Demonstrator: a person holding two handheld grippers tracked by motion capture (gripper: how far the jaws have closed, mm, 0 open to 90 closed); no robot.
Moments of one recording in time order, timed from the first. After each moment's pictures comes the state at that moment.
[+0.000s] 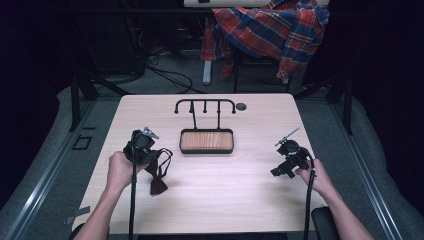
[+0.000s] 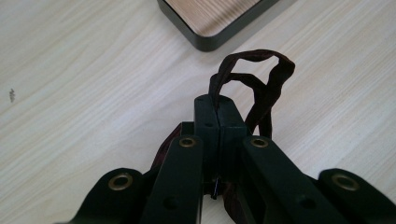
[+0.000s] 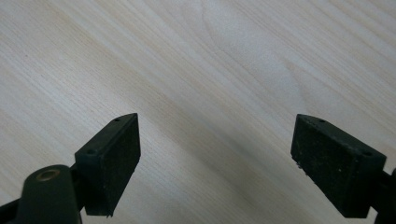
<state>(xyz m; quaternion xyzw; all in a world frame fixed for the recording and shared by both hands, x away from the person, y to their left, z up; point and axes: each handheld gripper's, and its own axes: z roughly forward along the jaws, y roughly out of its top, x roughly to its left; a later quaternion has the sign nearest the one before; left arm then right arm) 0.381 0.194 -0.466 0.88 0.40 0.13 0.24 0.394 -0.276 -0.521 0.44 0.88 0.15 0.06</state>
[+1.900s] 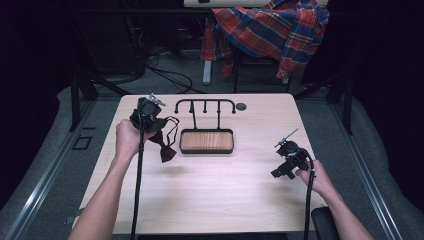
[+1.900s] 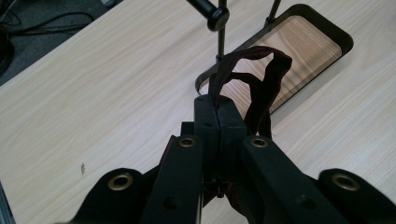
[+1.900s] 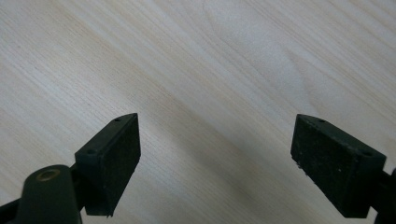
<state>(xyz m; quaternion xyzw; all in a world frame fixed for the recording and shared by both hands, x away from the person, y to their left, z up) 0.437 0.170 -0.405 0.86 0.39 0.18 0.26 0.393 -0.275 -0.523 0.44 0.88 0.14 0.05</state>
